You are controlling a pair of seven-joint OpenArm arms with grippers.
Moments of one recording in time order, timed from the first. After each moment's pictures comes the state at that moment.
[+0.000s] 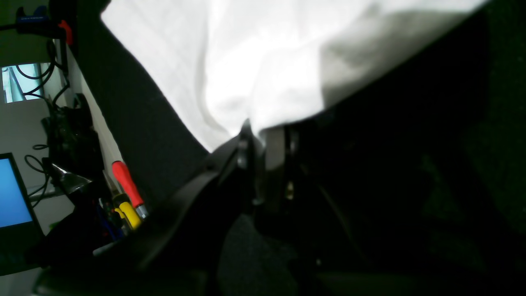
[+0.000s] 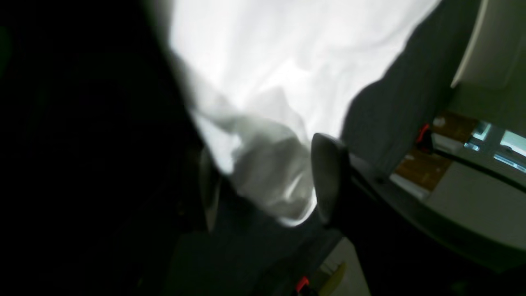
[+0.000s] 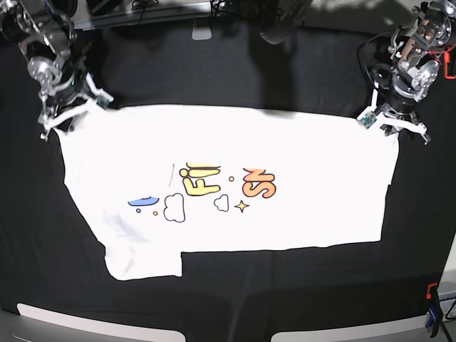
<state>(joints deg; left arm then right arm) 13.1 -38.1 24.3 88.7 17.4 -8.1 29.0 -20.7 46.3 -16.0 95.7 -28.2 15.2 -36.1</state>
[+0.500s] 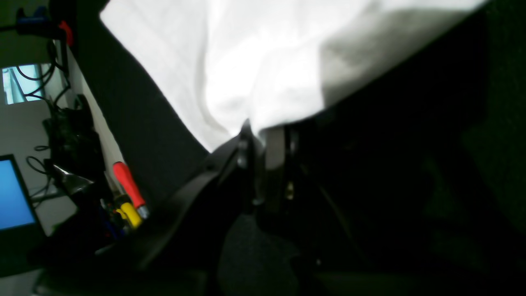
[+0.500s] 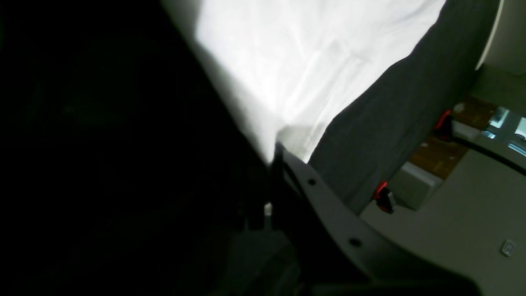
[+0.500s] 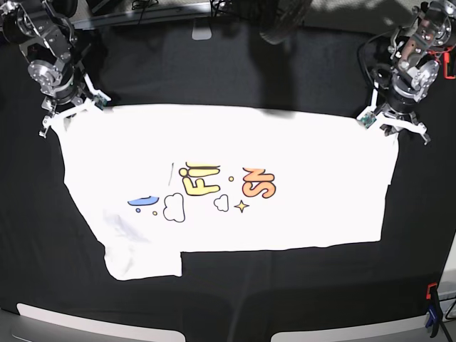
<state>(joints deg) 13.1 -38.1 24.3 88.7 18.7 -8.2 29.0 -21.6 46.0 -16.0 96.5 -27.0 15.0 -40.4</state>
